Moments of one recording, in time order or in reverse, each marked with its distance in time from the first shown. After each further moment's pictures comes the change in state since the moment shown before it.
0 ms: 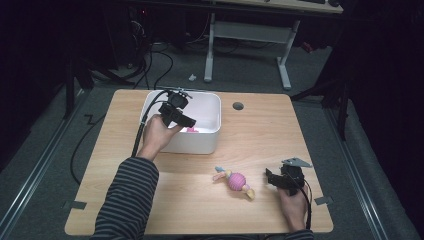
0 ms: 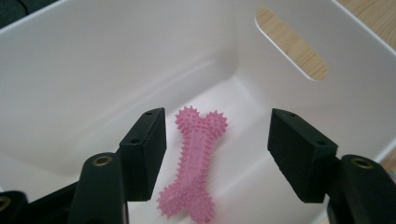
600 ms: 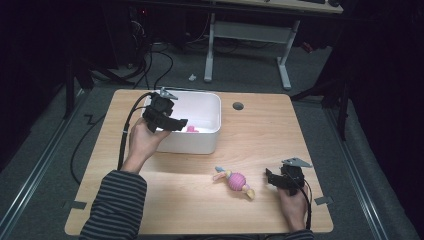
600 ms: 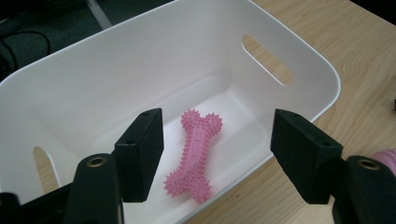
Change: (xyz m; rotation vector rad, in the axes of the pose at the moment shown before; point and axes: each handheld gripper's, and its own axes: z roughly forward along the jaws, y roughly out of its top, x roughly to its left) left arm -0.002 -0.030 -0.056 -0.152 0.021 -0.014; right arm 0.000 0.000 0.000 0.000 0.000 0.000
